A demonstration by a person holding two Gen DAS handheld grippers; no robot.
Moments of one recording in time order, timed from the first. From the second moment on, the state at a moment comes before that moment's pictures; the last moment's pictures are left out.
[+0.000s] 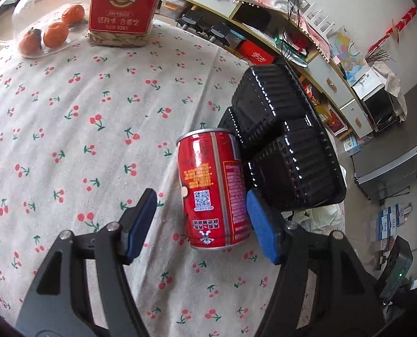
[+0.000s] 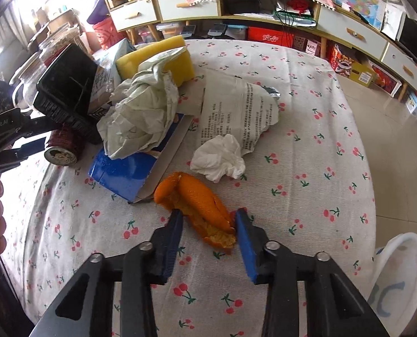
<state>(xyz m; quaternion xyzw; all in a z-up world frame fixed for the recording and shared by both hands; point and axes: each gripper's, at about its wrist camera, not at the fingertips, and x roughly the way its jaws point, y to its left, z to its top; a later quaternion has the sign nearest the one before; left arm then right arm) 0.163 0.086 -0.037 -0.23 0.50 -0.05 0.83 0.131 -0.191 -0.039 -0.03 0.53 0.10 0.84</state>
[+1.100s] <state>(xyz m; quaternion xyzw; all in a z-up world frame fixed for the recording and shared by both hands) 0.163 0.080 -0.042 -0.19 0.50 -0.06 0.84 0.097 -0.215 0.006 0.06 0.49 0.11 0.86</state>
